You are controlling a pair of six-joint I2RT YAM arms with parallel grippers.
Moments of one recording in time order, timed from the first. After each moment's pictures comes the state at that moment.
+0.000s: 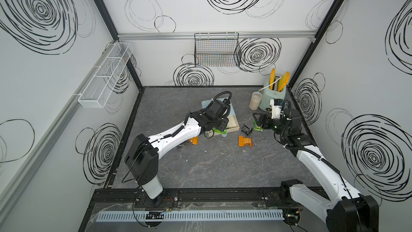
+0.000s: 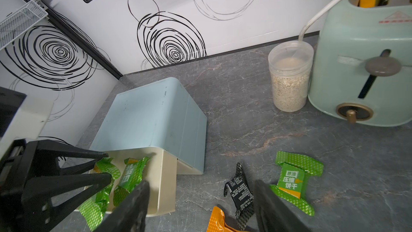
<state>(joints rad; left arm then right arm) -0.77 1.68 1.38 -0.53 -0.08 -0.14 0.19 1.00 0.70 -0.12 -0.30 0.37</state>
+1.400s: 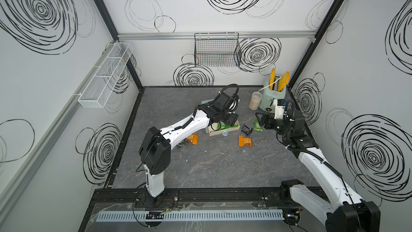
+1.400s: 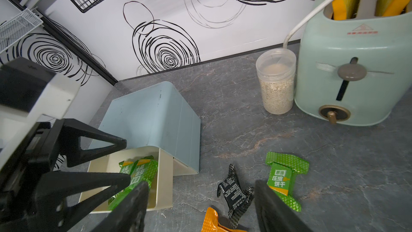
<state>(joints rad) -0.75 1.83 1.61 -0.59 0.02 -0.11 0.15 0.96 0.70 -0.14 -0.29 0.36</state>
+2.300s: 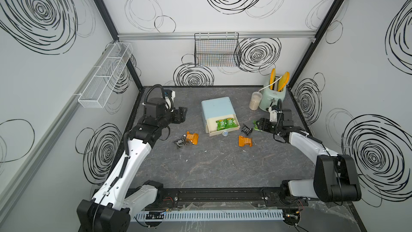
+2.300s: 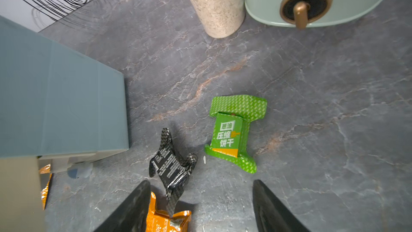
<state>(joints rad) -0.18 1.04 1.01 -0.48 0.18 -0.22 0.06 1.39 0.75 -0.20 -0.23 0.33</state>
